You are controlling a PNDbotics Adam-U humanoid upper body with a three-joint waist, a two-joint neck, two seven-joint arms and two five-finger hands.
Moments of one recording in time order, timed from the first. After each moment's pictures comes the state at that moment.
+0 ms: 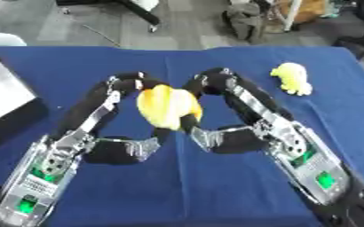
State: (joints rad) left arm -0.44 0.27 -0.45 -1.83 -0.37 -0.19 -0.15; right arm -0.34 -0.31 0.43 -1.98 0.13 -0.13 0.14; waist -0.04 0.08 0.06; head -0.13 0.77
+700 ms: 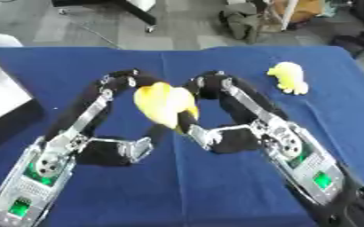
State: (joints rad) left arm -0.44 0.27 -0.45 -1.85 -0.26 -0.19 -0.15; right arm -0.33 -0.31 0.44 -1.98 0.05 -0.07 0.15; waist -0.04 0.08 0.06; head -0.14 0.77
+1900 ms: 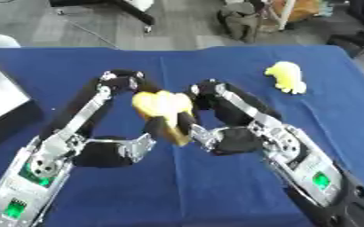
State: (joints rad) left arm -0.45 0.27 -0.47 -1.88 -0.17 -0.20 -0.19; right arm -0.33 -0.32 0.45 -1.98 -0.06 -0.01 0.18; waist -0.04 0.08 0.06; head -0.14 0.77
